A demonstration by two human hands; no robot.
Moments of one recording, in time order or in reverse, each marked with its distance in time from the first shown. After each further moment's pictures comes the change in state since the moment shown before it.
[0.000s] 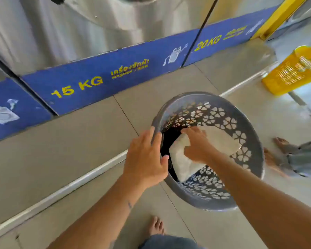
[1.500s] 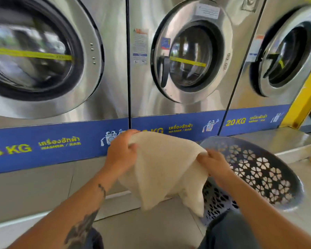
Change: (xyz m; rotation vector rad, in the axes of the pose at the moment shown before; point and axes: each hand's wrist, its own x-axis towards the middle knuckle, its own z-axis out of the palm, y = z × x) left_hand -0.245 -0.093 -0.043 -0.341 0.924 -0.174; right_hand -0.180 -0.078 0.070 0.942 0.362 -0.460
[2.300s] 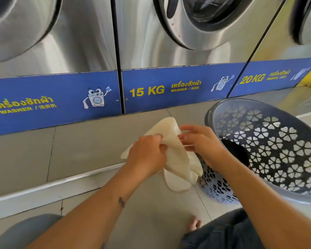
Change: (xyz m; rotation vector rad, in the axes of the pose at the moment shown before) left_hand 0.002 -0.035 0.117 0.229 -0.458 -0.020; right_hand 0.063 0.036 0.071 0.026 -0.230 0.171
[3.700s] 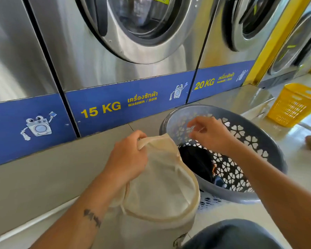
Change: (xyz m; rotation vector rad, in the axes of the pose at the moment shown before) left_hand 0.049 0.079 0.019 -0.181 -0.018 0.031; right_hand 0.013 0.005 -0.164 -0.595 0.264 -0.186
